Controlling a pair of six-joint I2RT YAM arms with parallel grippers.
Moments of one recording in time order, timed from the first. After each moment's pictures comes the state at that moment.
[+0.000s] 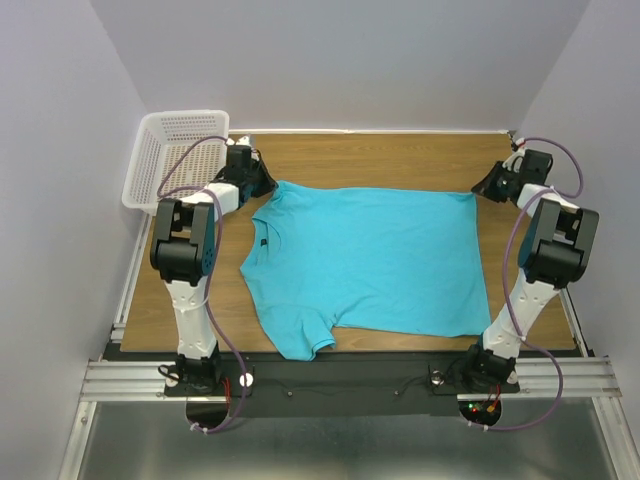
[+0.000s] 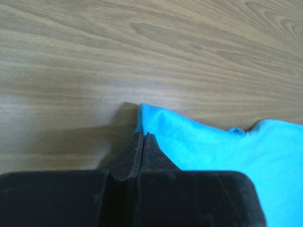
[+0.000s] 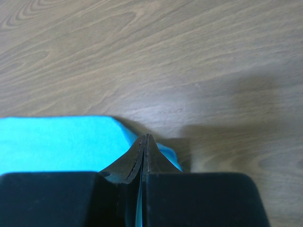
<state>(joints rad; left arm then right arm) -0.16 2.06 1.37 0.07 0.18 -0.55 -0.35 2.03 1.39 -0.07 -0.49 0.22</state>
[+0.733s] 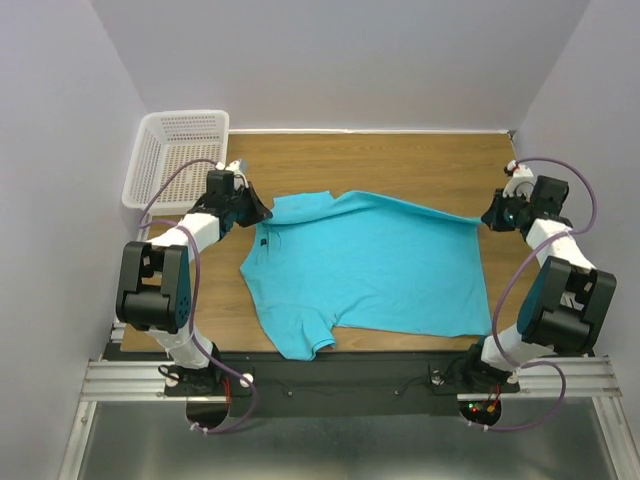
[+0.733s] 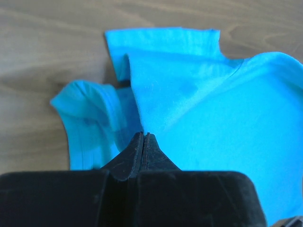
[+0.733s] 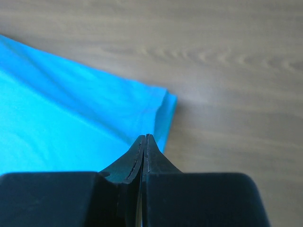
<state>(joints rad) -0.14 1.64 0.96 0.00 0.33 -0.48 -0.39 1.51 0.98 -0.22 -0.53 -0.24</state>
